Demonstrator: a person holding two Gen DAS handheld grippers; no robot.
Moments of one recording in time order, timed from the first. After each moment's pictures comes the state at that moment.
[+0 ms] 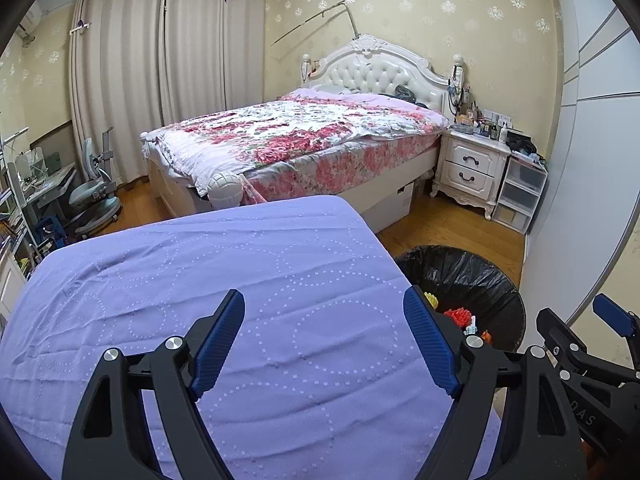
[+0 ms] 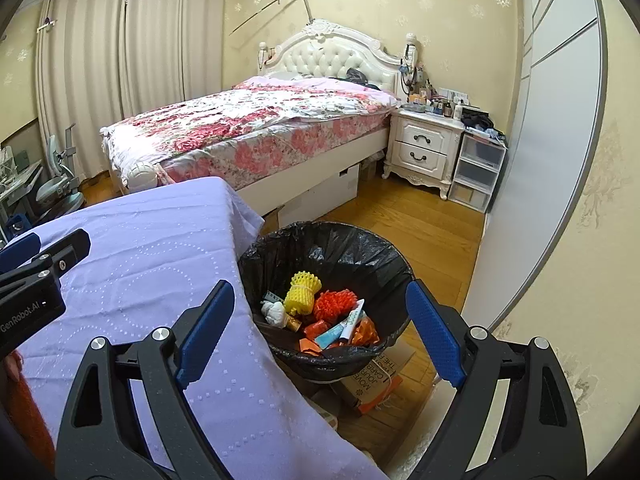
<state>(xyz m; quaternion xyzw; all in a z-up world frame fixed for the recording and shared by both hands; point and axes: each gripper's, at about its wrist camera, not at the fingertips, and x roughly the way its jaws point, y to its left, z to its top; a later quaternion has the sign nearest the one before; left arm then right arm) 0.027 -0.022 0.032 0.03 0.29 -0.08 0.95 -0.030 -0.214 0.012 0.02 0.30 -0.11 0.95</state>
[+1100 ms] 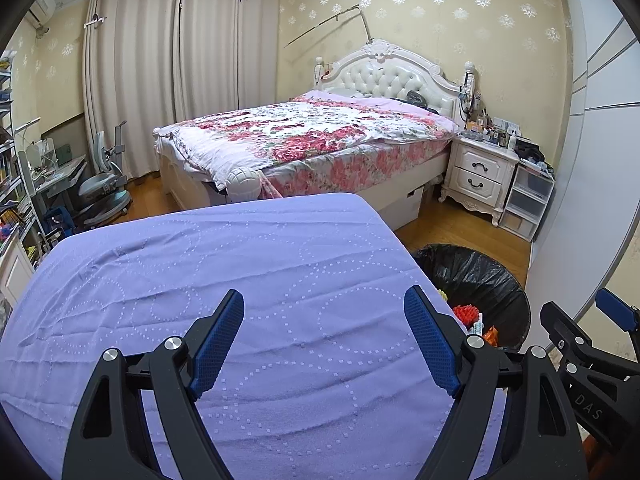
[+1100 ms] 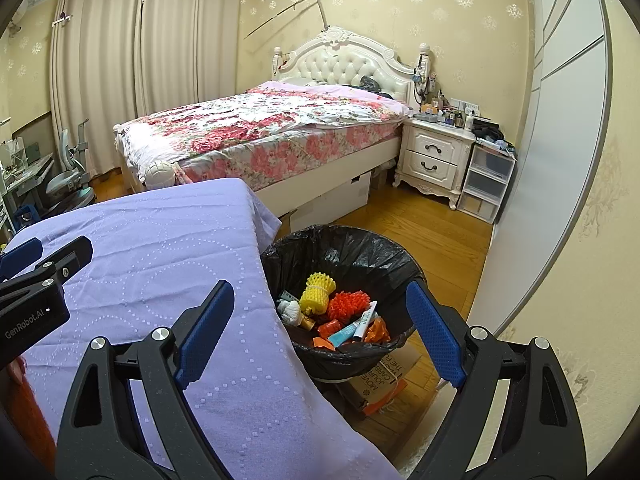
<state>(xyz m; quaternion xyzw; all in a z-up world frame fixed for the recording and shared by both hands) 0.012 -0.003 0.031 0.02 0.29 -0.07 0.96 -0.042 -0.196 0.017 0.01 0.29 -0.09 0.95</state>
